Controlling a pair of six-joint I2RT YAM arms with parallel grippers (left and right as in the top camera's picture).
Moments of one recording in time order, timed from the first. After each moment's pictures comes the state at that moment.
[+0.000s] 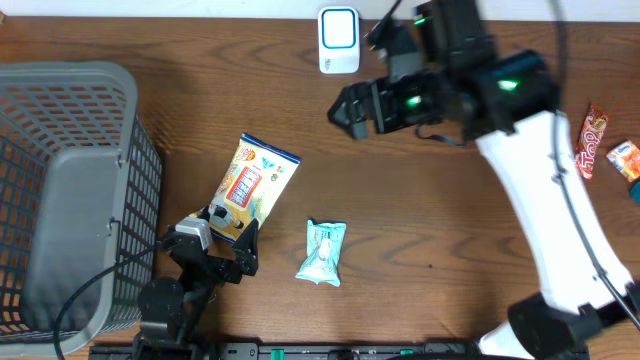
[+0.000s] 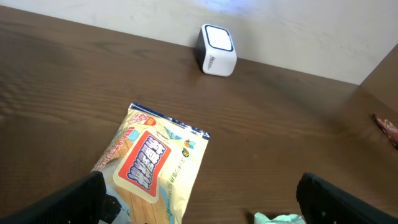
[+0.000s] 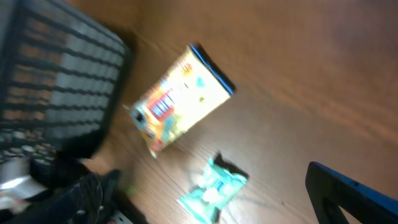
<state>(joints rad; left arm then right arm) -0.11 0.01 0.09 -0.31 0.24 -0.29 0.45 1.75 2.01 -1.27 -0.39 0.20</state>
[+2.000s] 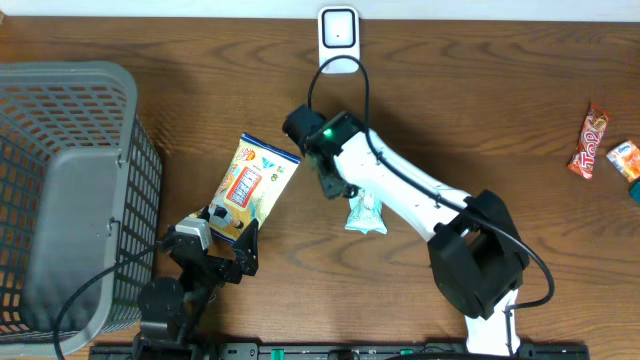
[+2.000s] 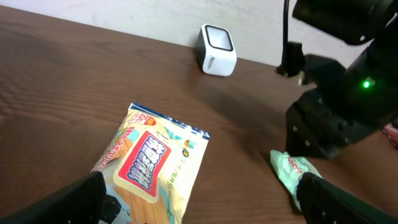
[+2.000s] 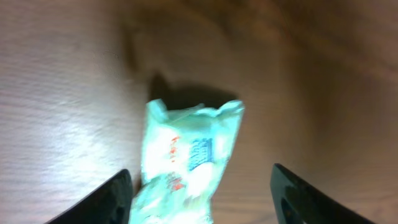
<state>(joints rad) -0.11 0.01 0.09 -0.31 0.24 -0.29 0.74 2.06 1.67 -1.17 0.34 0.48</state>
